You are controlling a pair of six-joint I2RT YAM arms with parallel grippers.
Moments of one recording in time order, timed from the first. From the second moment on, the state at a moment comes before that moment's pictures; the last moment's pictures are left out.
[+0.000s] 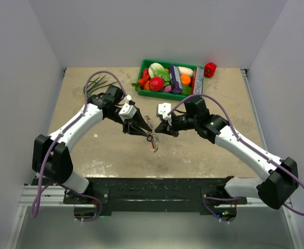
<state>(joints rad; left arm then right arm) -0.42 1.53 1.25 -0.92 1.46 1.22 0.66 1.25 1.06 -0.34 -0.71 -0.49</state>
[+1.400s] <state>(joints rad) -0.45 1.45 1.12 -0.33 1.30 0.60 0.67 1.26 1.06 -0.35 -0.59 -0.51</state>
